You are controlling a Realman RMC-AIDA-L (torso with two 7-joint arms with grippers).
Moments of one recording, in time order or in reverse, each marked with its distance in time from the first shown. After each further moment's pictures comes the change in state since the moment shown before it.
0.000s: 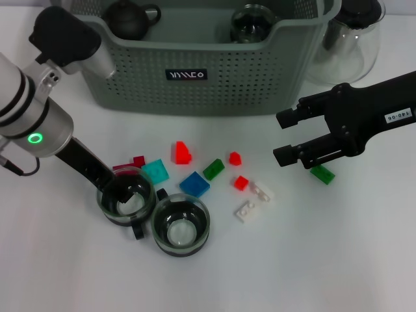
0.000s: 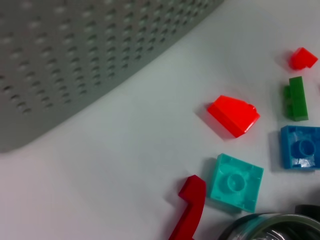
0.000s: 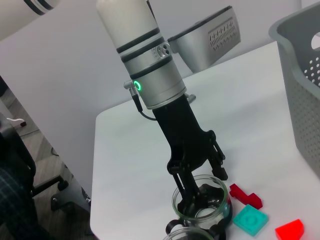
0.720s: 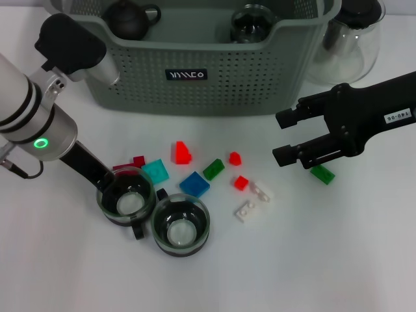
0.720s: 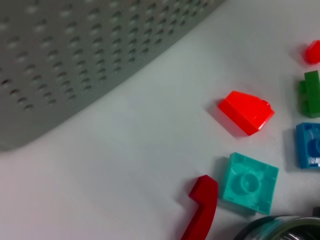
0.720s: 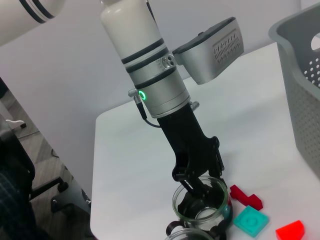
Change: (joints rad) left arm 0.008 0.000 0.033 -0.038 0.007 -0.061 -0.005; right arm -0.002 0.003 0.003 0.000 0.000 0.000 0.000
